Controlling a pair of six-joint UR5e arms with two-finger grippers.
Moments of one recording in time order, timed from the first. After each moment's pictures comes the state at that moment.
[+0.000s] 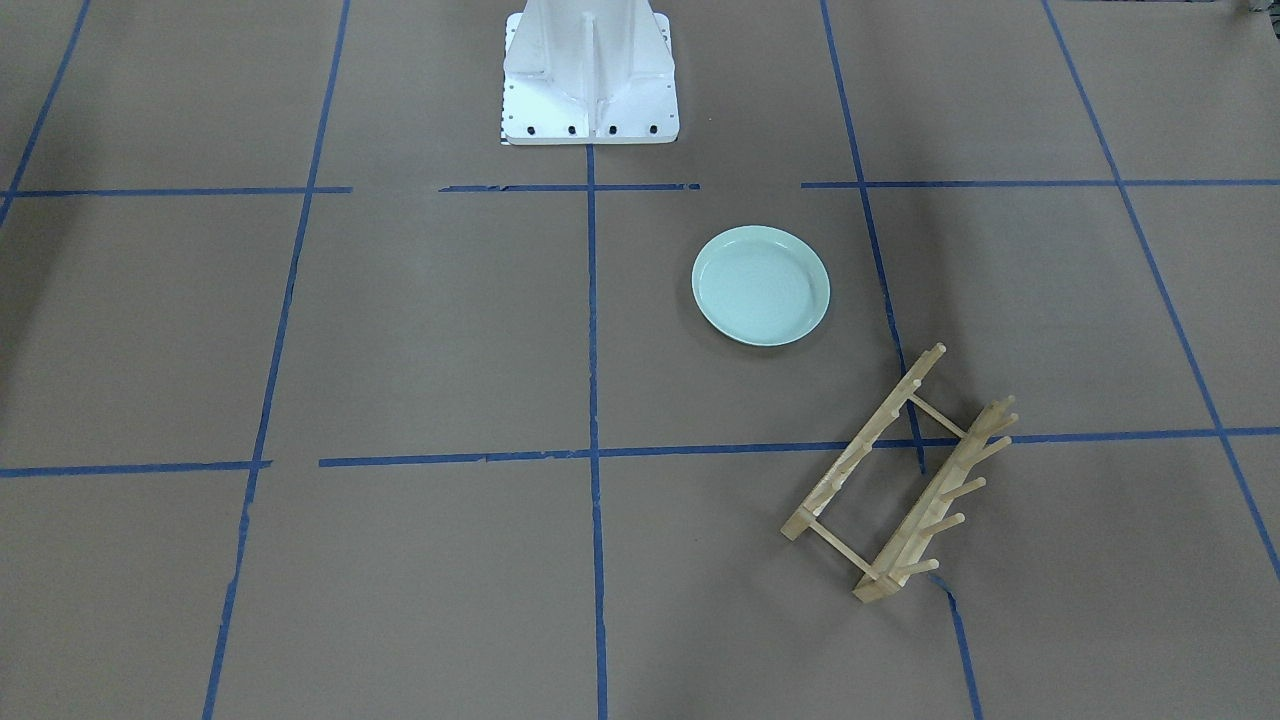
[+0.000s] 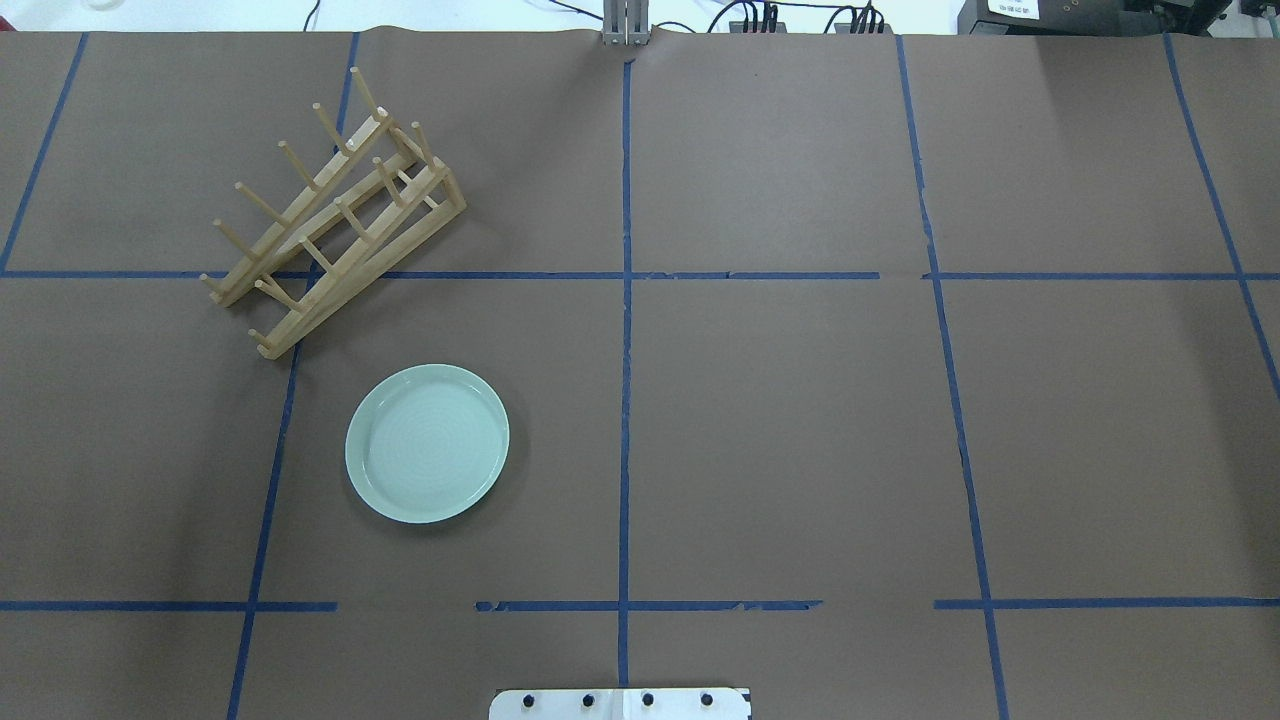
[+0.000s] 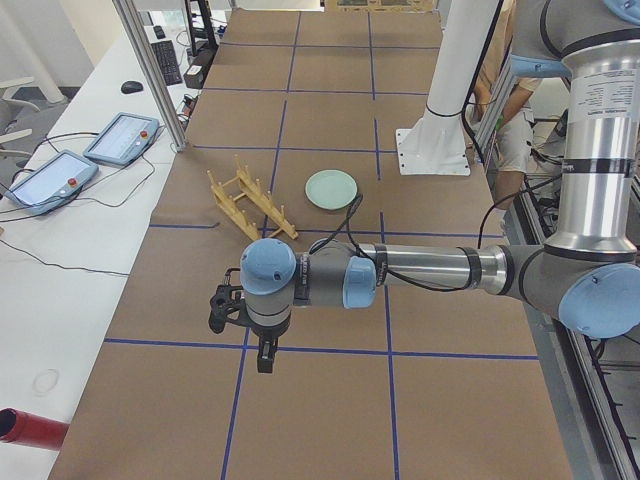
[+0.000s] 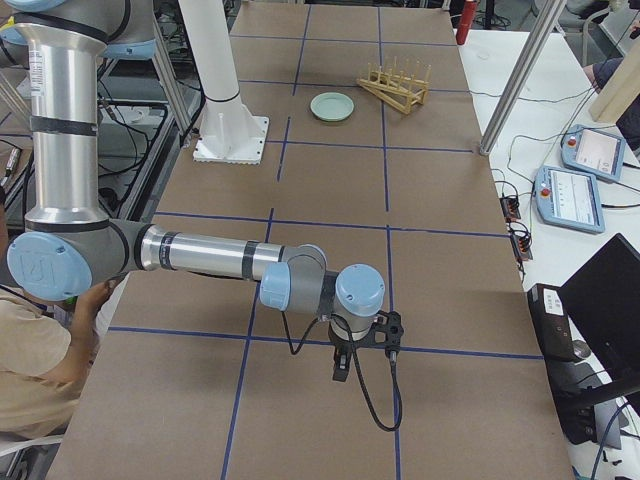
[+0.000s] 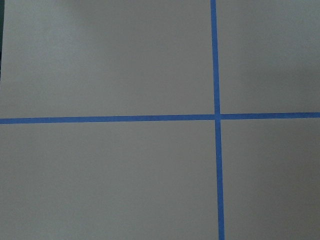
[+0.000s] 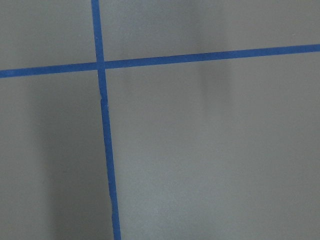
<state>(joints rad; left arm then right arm) -1.68 -1.55 -1.64 -1.58 -2.35 0.06 1.62 -1.63 1.56 -1.62 2.32 -0.02</state>
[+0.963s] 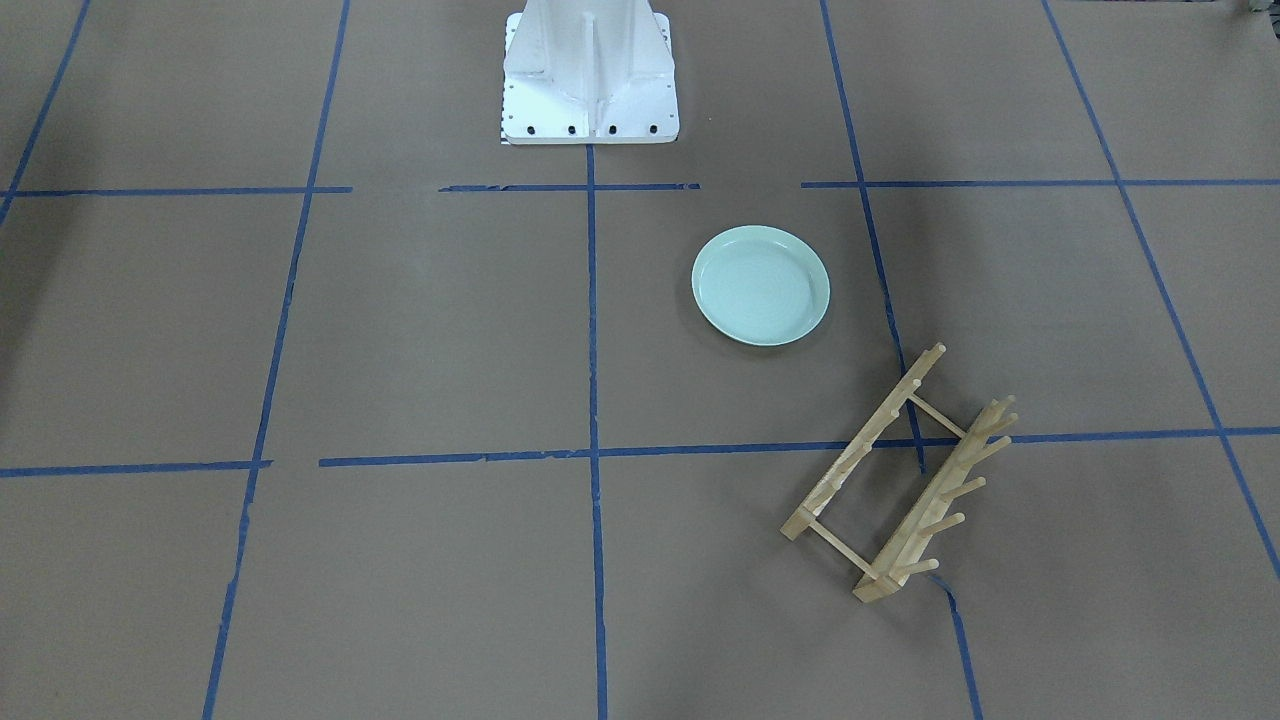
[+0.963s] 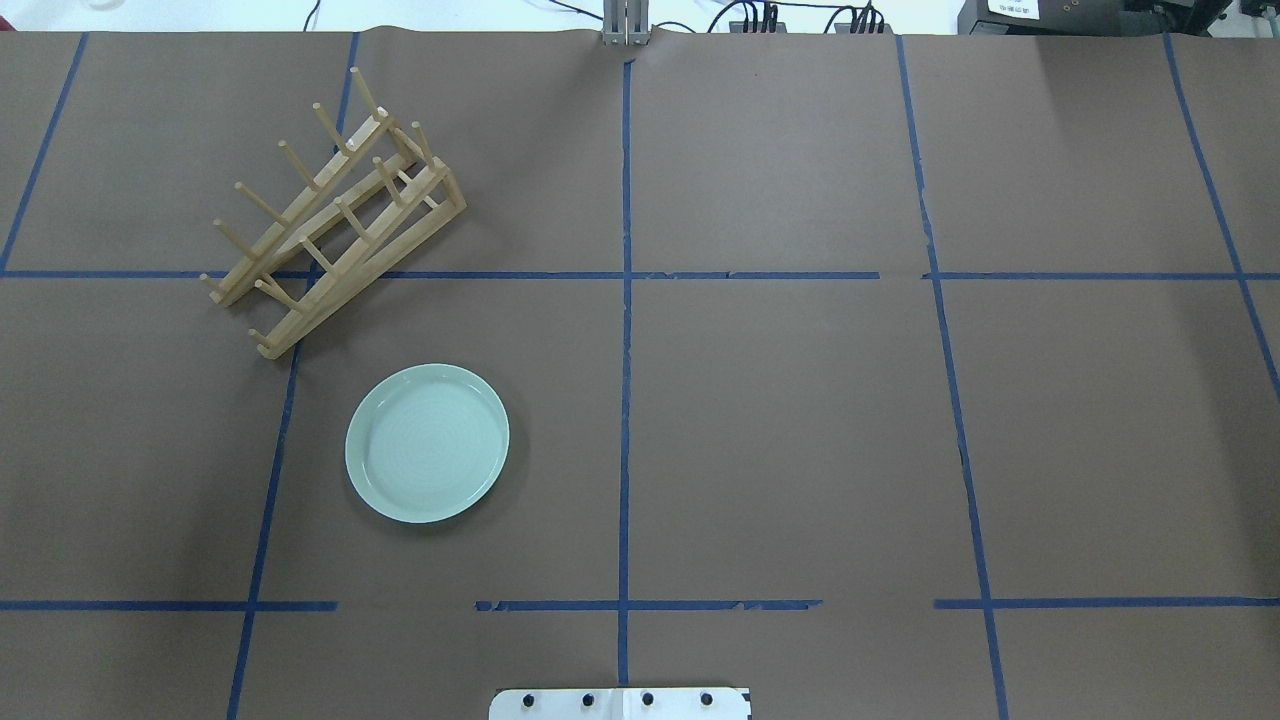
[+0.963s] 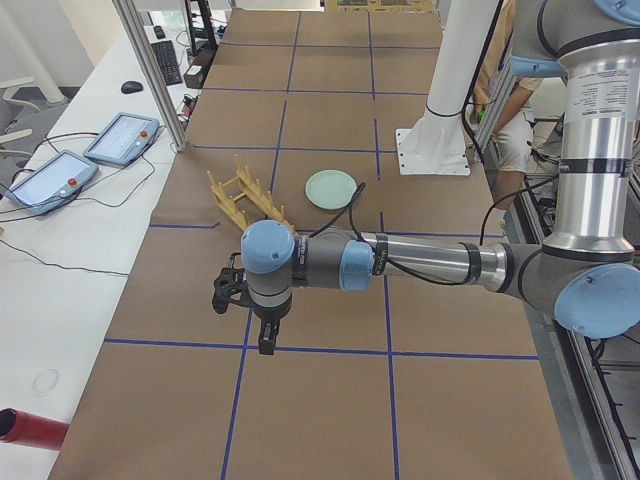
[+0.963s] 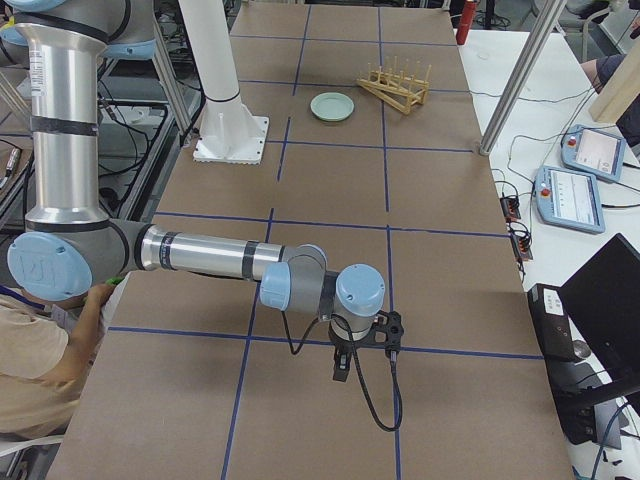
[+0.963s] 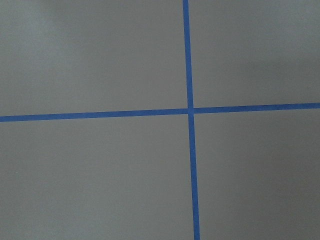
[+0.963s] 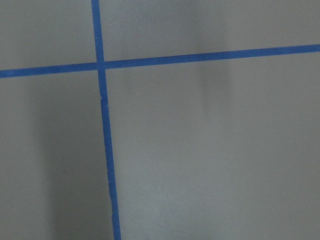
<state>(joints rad) -1.64 -1.54 -1.69 -1.54 -2.35 0.06 1.62 -1.63 1.56 -1.62 2.32 -0.02</state>
